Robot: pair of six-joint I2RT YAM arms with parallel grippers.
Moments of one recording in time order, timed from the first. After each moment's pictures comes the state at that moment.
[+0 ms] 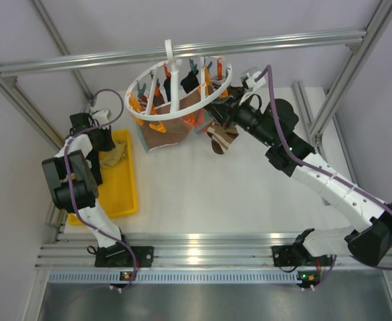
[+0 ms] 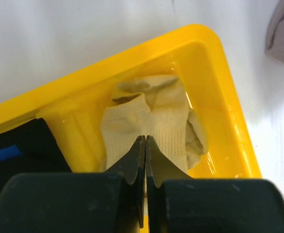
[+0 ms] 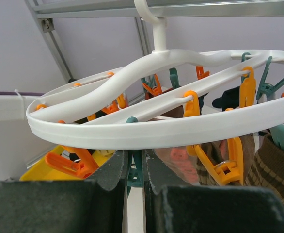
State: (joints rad) left arm 0.34 1.83 1.23 -0.29 0.41 0.32; right arm 0.72 1.29 1.28 0.17 -0.14 0.22
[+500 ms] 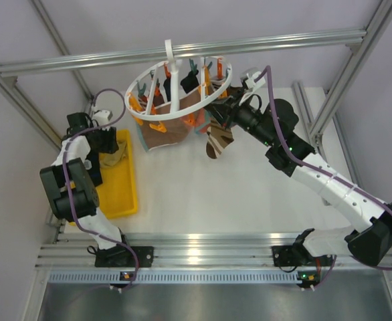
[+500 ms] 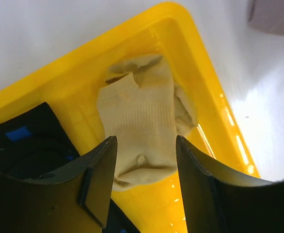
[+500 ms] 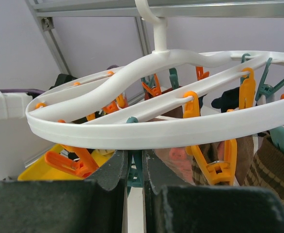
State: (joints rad) left arm 0.34 1.70 1.20 -0.38 0.42 0.44; right arm 0.72 1.29 1.28 0.17 -0.14 0.21
